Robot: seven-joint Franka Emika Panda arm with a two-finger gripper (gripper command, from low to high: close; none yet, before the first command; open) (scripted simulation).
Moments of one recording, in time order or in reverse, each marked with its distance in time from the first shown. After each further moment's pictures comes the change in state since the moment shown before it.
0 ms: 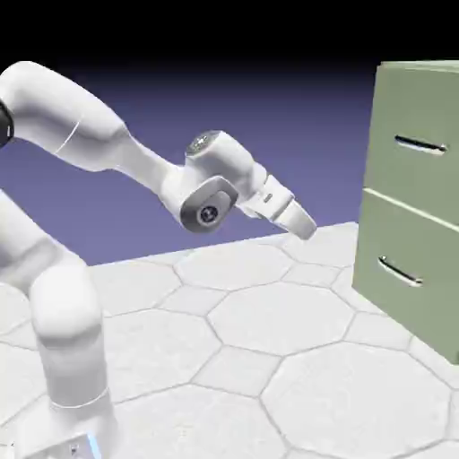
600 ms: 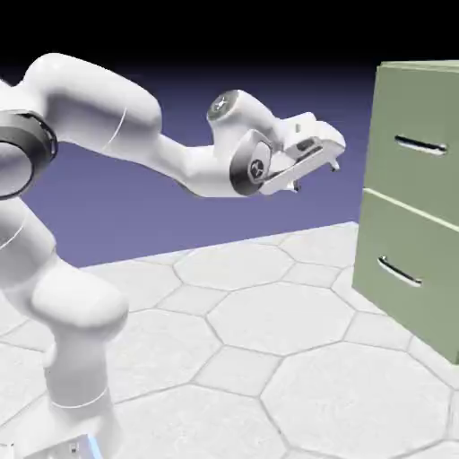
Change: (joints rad) arm 0.652 0.045 -0.612 0.313 -0.628 -0.049 -0.521
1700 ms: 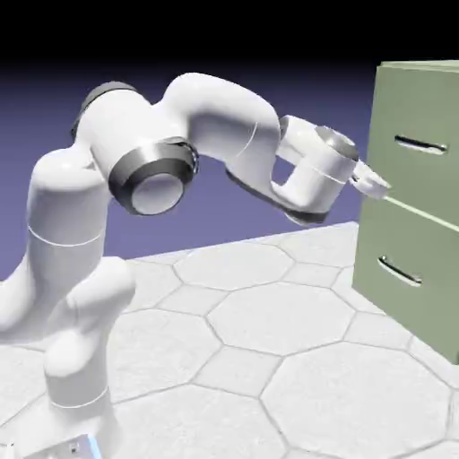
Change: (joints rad) arm 1.196 0.083 -1.122 0.573 -1.152 -0.090 -0.956
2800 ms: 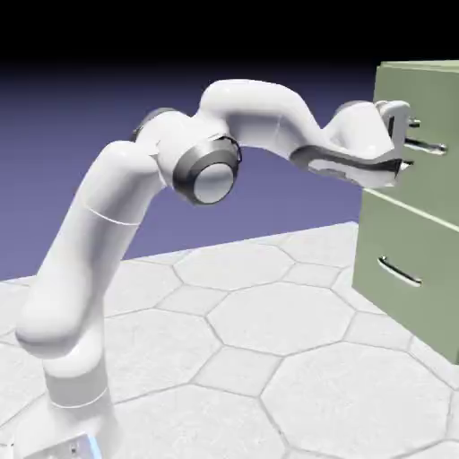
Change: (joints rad) arm 0.944 -0.137 -0.857 0.682 -0.721 0.000 -0.870
